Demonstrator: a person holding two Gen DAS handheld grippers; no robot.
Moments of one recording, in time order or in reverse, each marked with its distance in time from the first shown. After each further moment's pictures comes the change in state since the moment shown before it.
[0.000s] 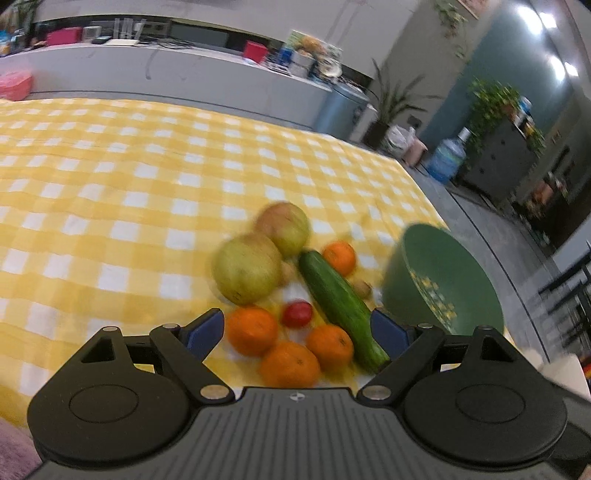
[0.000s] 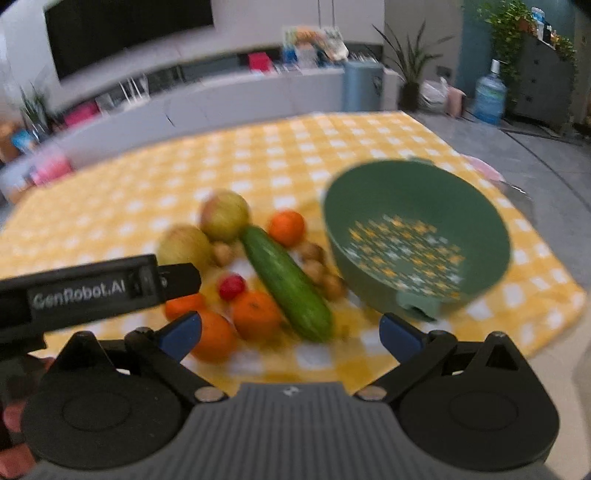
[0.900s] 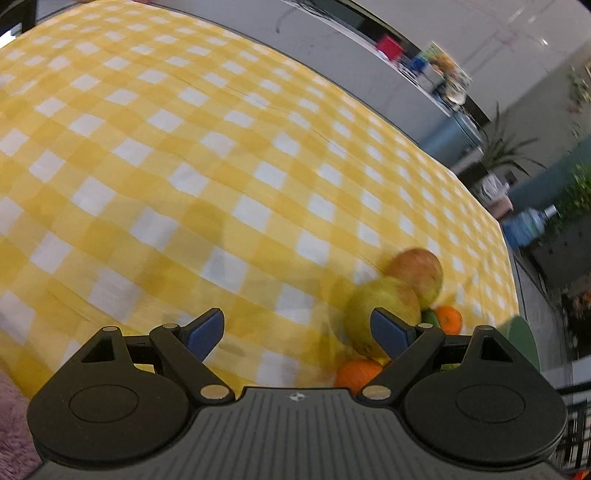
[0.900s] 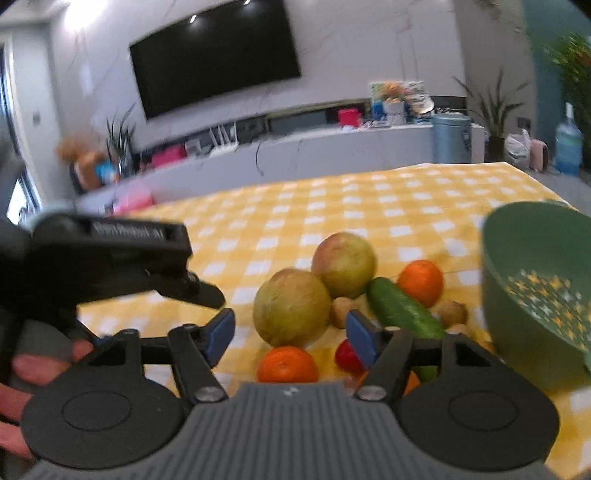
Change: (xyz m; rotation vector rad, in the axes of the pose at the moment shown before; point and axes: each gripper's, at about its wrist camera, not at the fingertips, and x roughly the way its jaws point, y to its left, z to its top) left arm 0.022 0.098 0.023 -0.402 0.063 0.165; right arm 0.090 0.069 -0.004 -0.142 -0.144 0.215
